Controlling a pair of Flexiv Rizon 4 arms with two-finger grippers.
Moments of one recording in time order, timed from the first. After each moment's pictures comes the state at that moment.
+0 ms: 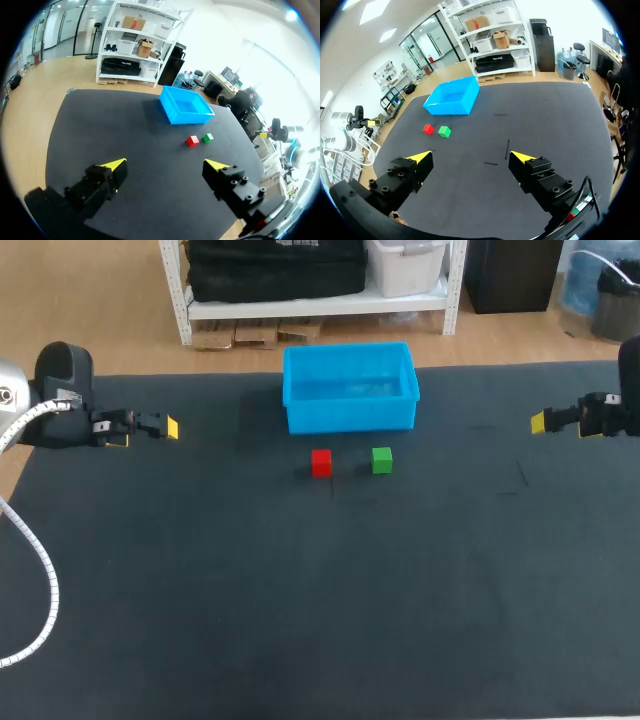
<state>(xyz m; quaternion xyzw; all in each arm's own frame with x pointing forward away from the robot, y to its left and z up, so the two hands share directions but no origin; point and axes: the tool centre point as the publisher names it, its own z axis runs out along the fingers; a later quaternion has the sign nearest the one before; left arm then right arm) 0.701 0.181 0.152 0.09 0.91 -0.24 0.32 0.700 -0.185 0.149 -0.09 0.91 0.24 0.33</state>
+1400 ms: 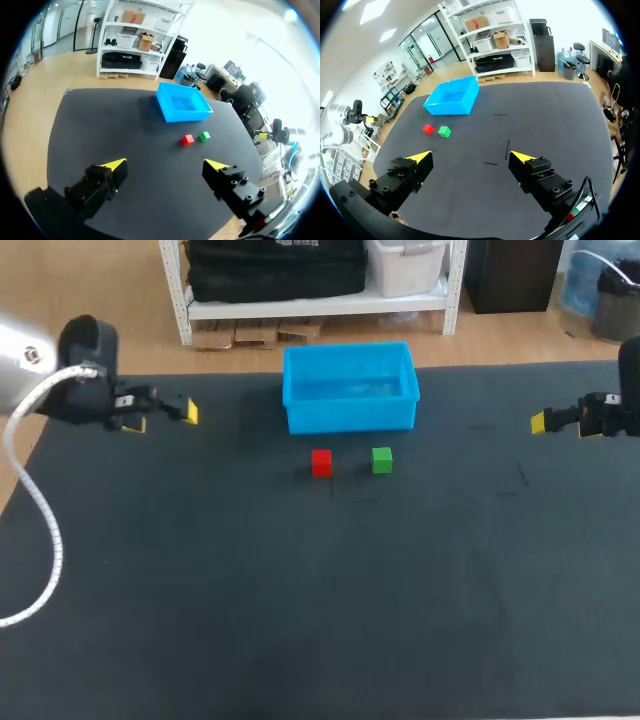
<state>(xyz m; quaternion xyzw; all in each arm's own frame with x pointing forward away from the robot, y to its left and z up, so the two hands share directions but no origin) 0.707 0.150 0.170 0.08 0.93 -0.22 0.28 0.700 -0.185 0.149 -0.09 0.91 0.24 0.33</state>
